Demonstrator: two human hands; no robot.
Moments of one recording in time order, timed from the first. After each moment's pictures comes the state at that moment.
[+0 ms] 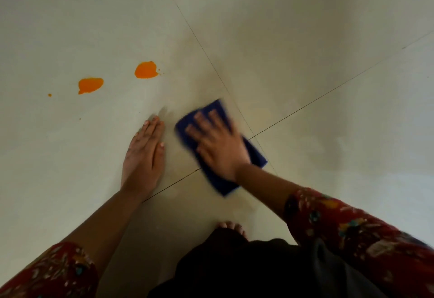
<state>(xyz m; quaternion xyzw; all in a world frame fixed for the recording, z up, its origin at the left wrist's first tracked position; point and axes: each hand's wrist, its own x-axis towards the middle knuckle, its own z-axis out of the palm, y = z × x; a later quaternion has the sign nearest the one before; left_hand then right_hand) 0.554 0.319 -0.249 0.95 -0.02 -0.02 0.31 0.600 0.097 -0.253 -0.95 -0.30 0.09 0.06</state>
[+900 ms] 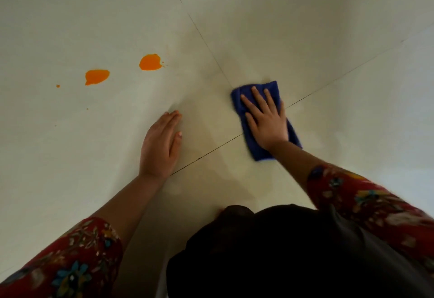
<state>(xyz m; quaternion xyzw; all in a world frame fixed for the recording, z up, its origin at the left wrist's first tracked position) 0.556 0.297 -0.244 0.94 -0.04 0.02 0.34 0.631 0.011 -0.245 -0.99 -0.10 0.07 0.05</state>
